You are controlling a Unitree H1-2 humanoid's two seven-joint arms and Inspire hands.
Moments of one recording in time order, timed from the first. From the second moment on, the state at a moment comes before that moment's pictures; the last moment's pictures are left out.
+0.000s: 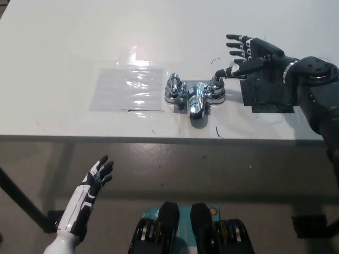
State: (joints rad) left_arm 0.02 0.15 -0.03 -0.04 -0.03 -0.19 -0.13; right_arm -1.23 -0.24 0.07 1.39 0.07 -0.03 0.41
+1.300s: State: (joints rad) left_arm -0.01 0.16 -0.03 -0.04 -0.03 -0.19 -0.14; right_arm -1.21 -0.19 -0.02 1.41 0.06 -0.03 0.41
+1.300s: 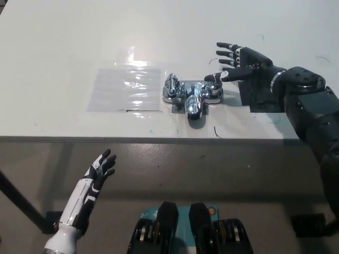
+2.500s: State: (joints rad) left_arm -0.02 0.16 -0.03 -0.03 -0.03 -0.19 -0.14; right_arm -1.13 -0.08 -0.01 1.12 0.08 -0.01 0.54
